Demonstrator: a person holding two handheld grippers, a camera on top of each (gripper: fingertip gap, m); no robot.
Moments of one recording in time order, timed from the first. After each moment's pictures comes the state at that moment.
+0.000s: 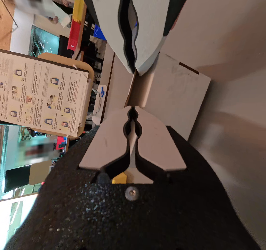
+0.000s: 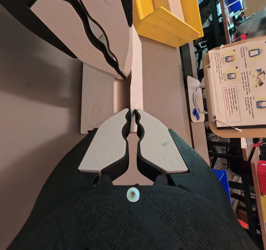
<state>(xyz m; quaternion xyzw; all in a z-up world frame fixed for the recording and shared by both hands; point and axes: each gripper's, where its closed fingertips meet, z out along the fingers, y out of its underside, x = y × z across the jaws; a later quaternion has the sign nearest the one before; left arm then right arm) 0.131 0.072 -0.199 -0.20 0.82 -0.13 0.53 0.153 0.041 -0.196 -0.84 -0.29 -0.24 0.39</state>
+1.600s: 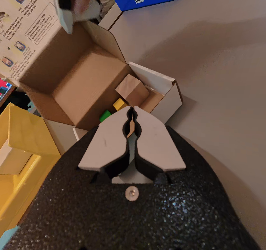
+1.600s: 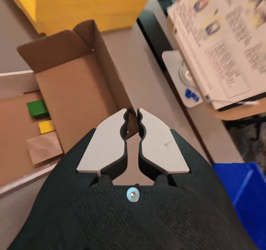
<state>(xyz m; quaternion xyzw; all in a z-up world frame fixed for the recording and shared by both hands) 0.129 0.073 -0.259 -0.43 0.73 -0.23 0.48 0.293 0.136 -0.182 -0.89 -0.11 -0.18 0.41</state>
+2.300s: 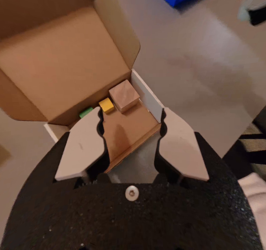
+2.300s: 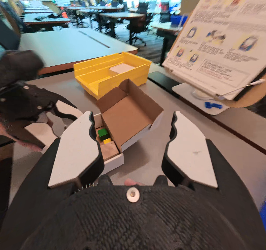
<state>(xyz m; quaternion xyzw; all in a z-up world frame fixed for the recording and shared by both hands) 0.155 0.077 -0.236 -0.61 0.69 -0.33 0.20 0.248 0.058 -0.116 -0.78 0.01 -0.01 0.63</state>
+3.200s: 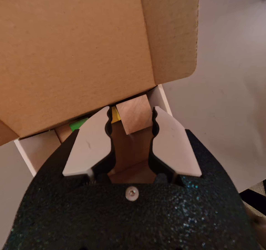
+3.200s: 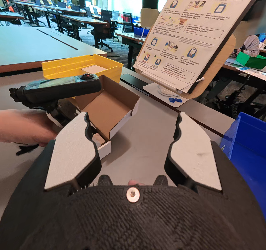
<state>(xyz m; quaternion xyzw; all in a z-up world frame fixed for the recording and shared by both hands) 0.200 0.084 -0.287 -0.75 0.61 -0.21 0.14 0.255 0.006 -0.111 -0.76 0.06 -0.13 0.64</state>
